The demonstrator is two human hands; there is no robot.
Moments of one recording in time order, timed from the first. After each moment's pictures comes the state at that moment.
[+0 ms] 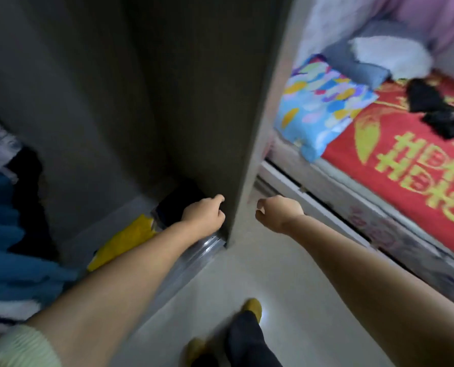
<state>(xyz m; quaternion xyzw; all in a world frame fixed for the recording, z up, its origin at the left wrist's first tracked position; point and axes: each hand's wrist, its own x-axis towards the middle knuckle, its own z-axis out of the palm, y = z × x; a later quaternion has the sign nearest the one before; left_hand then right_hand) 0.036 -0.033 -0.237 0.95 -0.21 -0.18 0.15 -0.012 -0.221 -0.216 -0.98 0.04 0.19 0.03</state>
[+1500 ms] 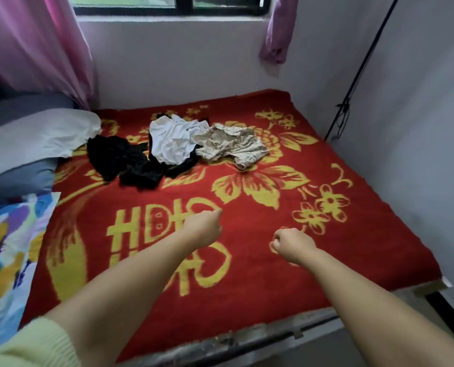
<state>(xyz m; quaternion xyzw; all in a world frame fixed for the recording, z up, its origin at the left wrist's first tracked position) -0.091 -1.047 -0.183 0.70 -0.69 -0.18 -0.03 -0.320 -1.071 -0.211 -0.76 0.62 0.11 0.17</state>
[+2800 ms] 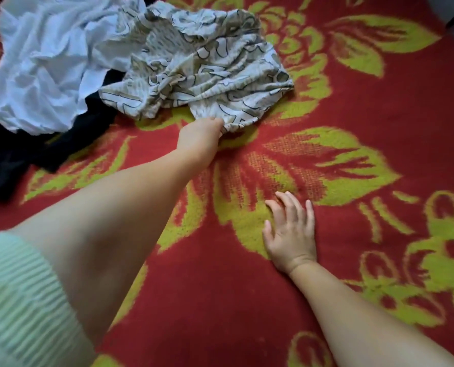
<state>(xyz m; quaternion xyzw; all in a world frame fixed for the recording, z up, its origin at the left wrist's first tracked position) -0.133 -1.584 -0.501 0.72 -0.69 -0.07 -0.02 -0.352 -1.459 -0.591 -0.80 0.58 -0.14 0.07</state>
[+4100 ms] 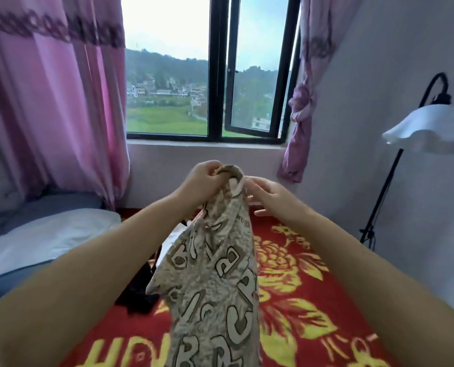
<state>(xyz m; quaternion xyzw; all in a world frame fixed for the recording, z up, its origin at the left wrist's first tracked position) -0.046 -1.272 0.097 0.58 -0.59 -0.22 0.51 -0.229 -1.311 0.087 -0.80 0.30 -0.30 0.43</state>
